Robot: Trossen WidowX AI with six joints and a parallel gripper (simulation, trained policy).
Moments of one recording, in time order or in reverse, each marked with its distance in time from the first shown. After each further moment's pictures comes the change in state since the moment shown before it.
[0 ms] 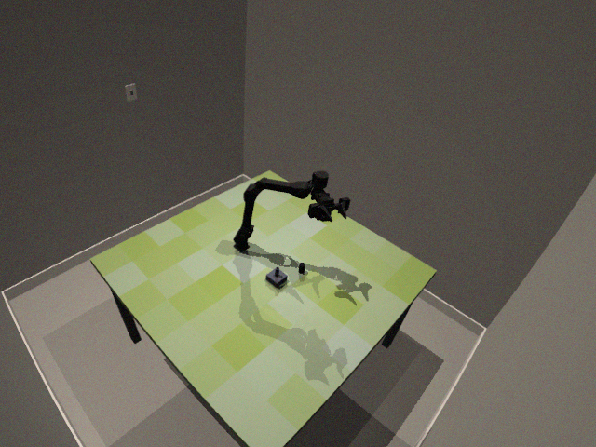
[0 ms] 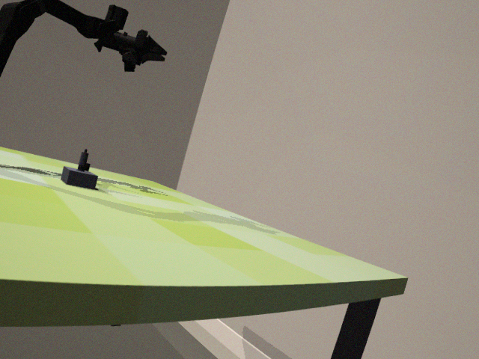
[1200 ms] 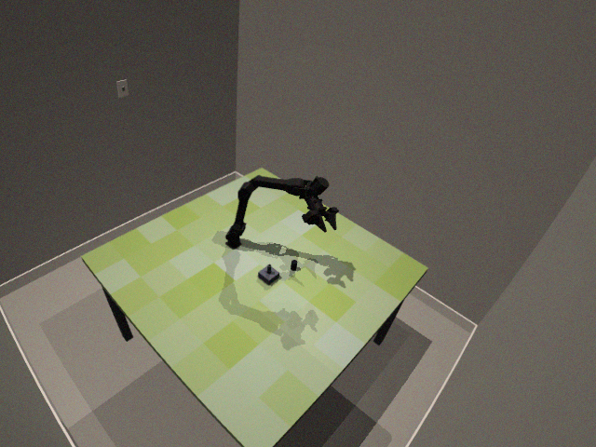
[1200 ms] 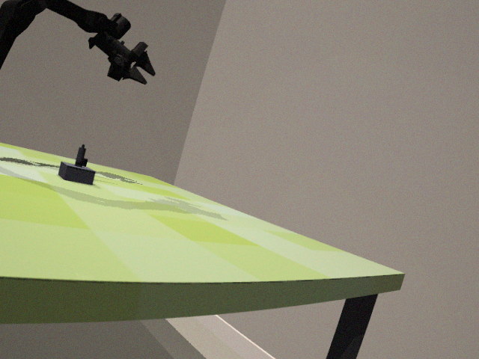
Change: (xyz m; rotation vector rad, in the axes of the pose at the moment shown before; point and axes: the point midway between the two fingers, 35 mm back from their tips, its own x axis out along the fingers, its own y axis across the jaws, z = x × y) arm -0.010 -0.022 0.081 -0.341 -0.345 -0.210
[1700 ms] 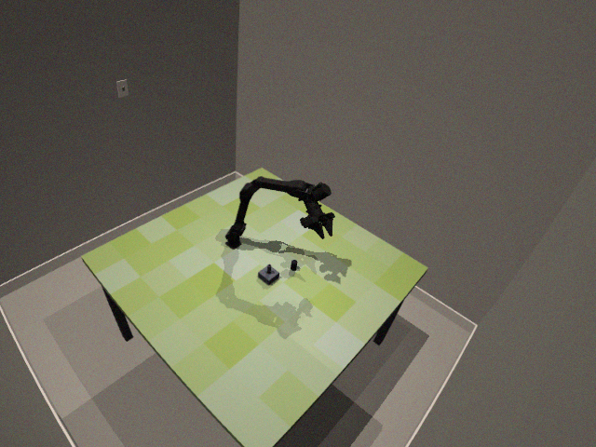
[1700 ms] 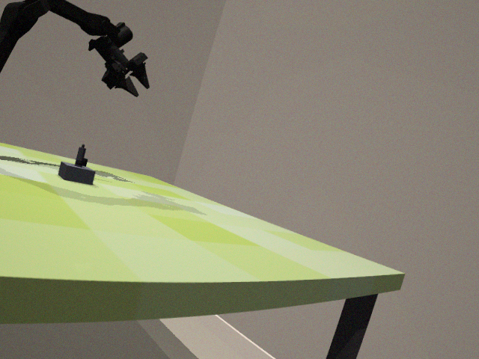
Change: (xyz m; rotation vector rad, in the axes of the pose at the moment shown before) arm 0.008 -0.013 0.039 -0.110 -0.168 -0.089
